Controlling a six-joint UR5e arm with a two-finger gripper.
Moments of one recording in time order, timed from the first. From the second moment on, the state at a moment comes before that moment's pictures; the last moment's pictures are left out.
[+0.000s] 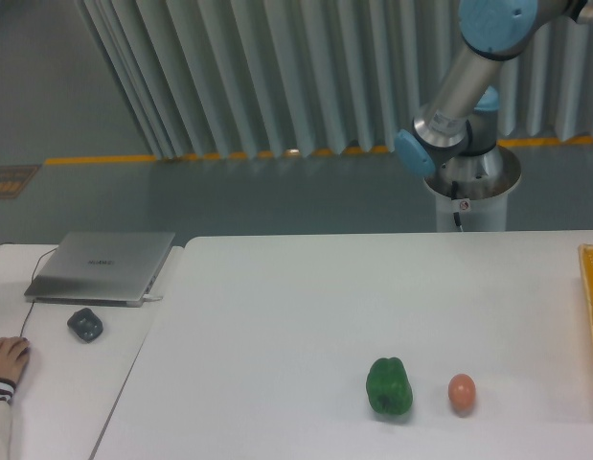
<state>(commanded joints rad) 2.92 -2.06 -1.52 -1.00 1.54 1.14</state>
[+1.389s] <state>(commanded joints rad) 2.84 -1.94 -1.45 -1.26 1.57 1.18</state>
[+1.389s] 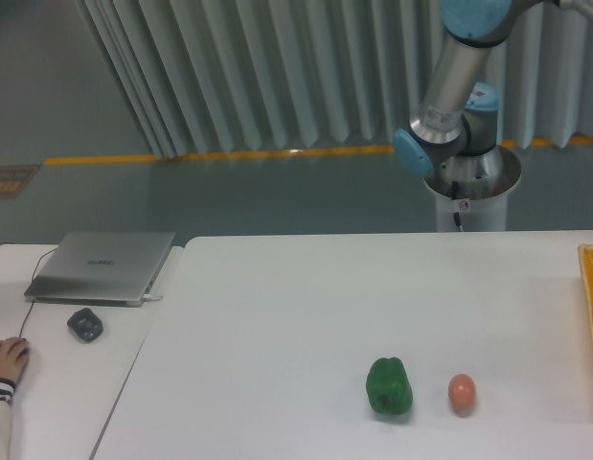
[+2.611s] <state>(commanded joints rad) 2.51 -1.86 -1.49 -1.45 1.41 0.96</state>
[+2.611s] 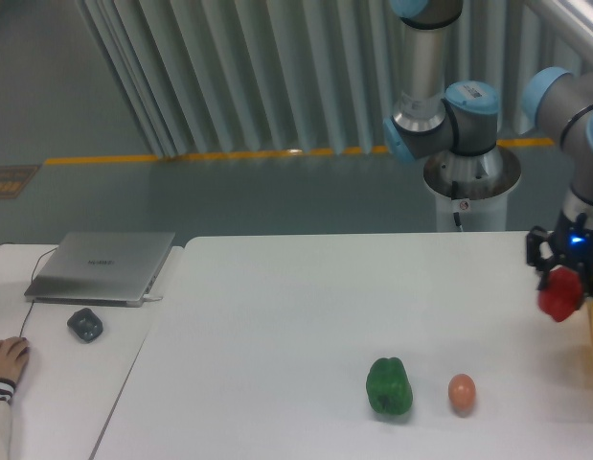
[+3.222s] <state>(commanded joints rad) 2.36 -1.90 -1.58 -1.24 1.52 0.77</state>
